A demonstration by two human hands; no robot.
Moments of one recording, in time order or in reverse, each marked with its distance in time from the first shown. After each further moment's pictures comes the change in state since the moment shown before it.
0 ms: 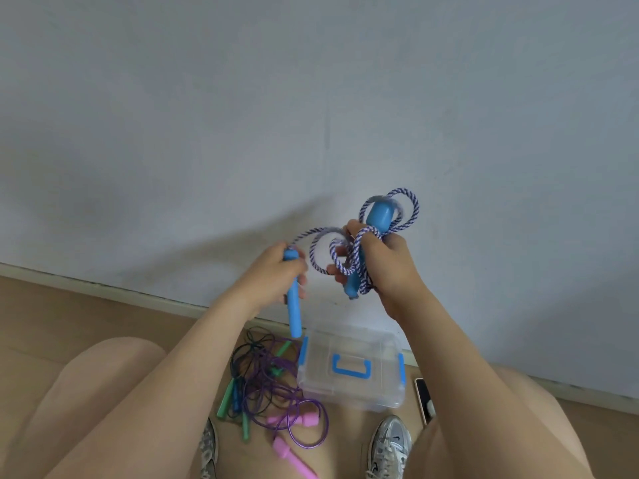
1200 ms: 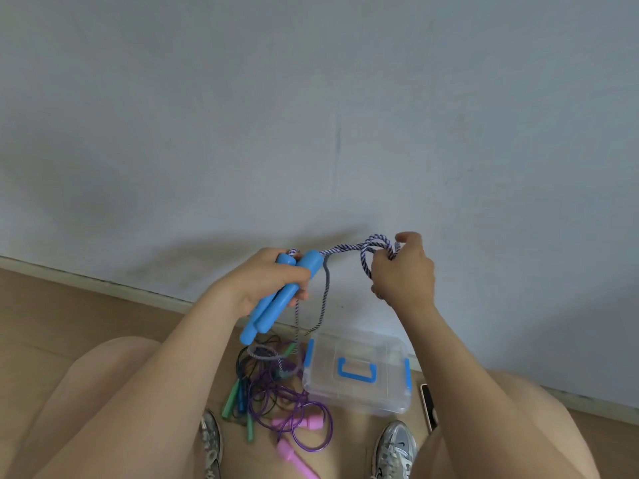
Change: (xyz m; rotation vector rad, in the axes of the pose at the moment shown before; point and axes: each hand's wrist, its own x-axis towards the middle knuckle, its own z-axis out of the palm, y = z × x) left_hand -0.023 0.015 -0.025 0.001 -0.108 -0.087; right_hand 0.007 0.016 -0.011 -0.735 0.375 -0.094
